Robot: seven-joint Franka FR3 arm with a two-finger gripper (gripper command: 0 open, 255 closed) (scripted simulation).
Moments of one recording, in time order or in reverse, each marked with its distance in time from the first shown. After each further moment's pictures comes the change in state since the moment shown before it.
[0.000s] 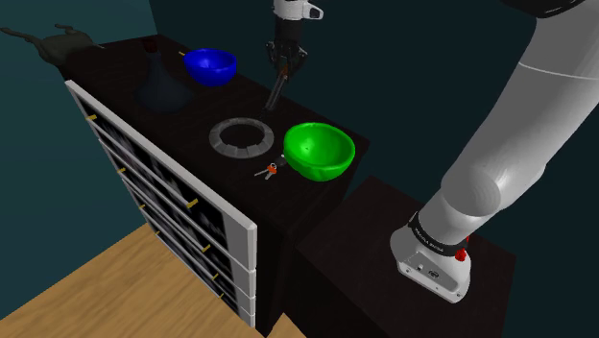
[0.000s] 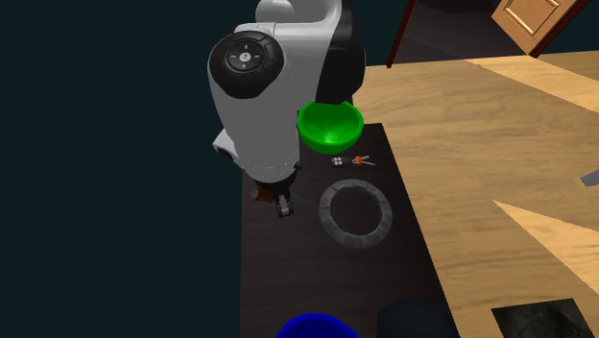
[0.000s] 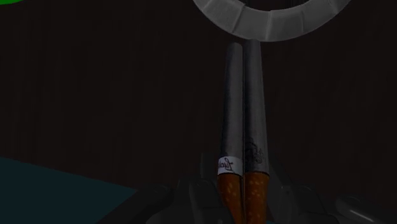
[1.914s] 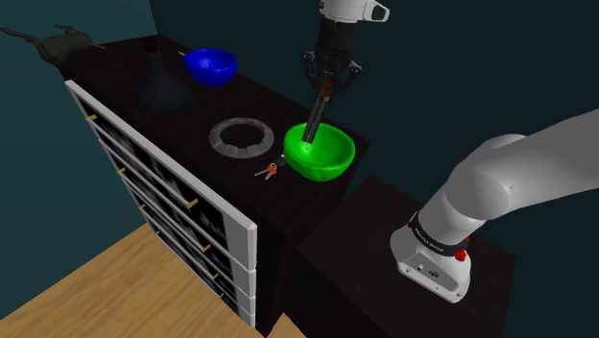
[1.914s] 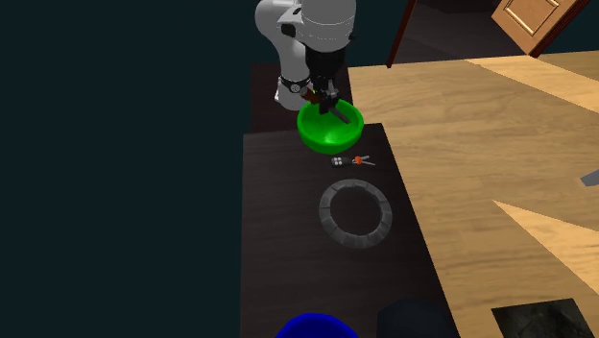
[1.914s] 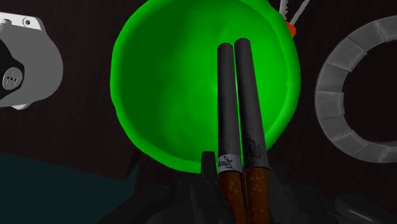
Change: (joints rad) arm 0.092 -0.720 0.048 -0.586 0.187 -0.115 0.050
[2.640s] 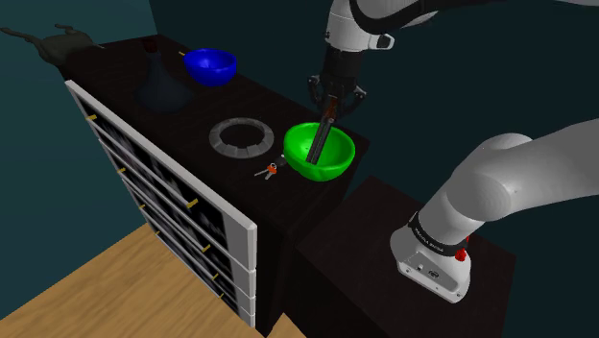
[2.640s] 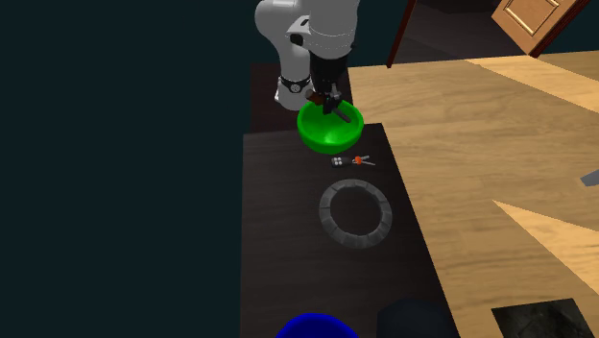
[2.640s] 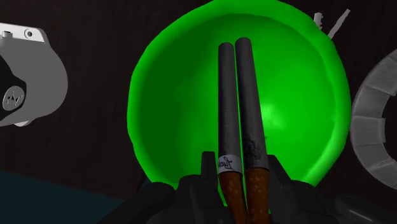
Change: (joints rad) arm 0.035 -0.095 0.024 -0.161 0.043 0.067 0.015
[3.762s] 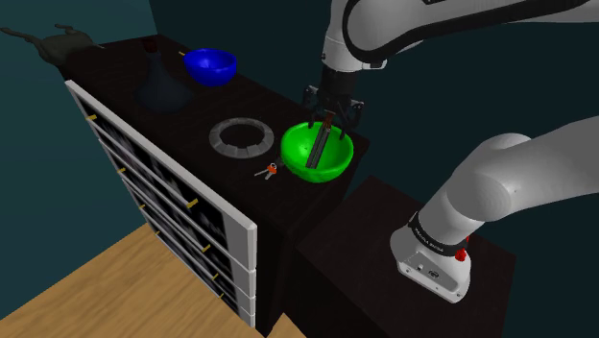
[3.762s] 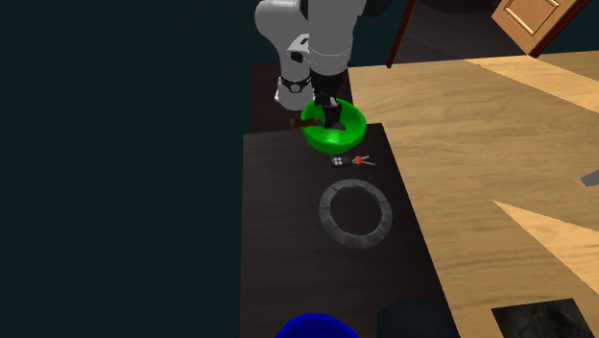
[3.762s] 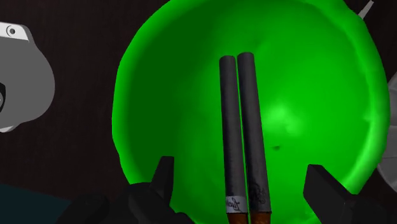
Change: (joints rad) arm 0.004 0.028 0.017 -0.080 0.014 0.108 -0.004
